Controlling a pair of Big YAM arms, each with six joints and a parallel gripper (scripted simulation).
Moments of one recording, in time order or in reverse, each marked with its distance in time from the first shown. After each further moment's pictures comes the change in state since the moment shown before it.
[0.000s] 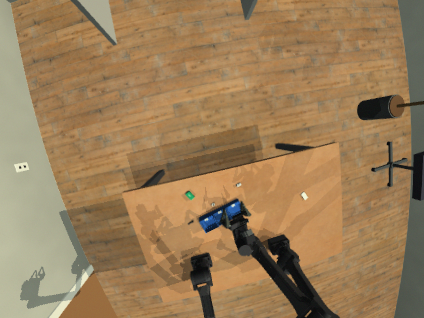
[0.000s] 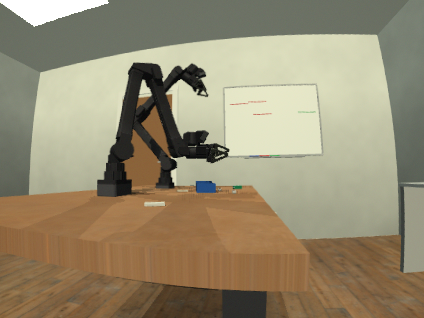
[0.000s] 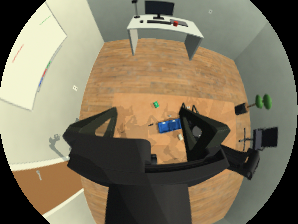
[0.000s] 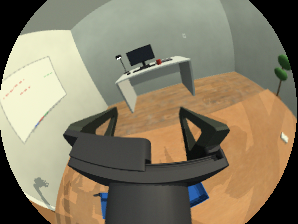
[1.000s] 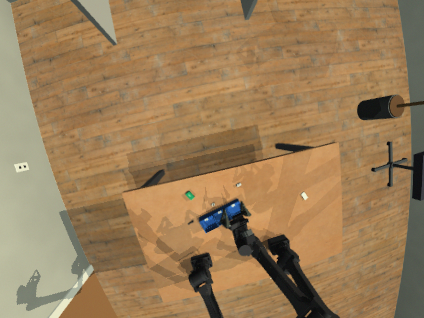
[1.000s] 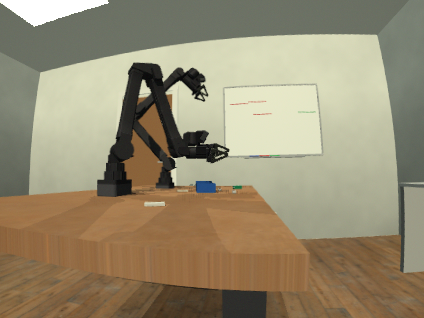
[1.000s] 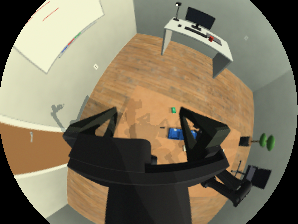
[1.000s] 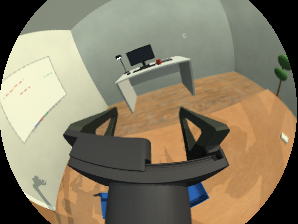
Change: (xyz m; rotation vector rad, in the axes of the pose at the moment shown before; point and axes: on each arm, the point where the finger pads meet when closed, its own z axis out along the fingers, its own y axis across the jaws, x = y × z) left arm 0.010 0.084 -0.011 -0.258 0.002 -0.228; right arm 0.000 0.000 0.000 0.000 0.000 0.000
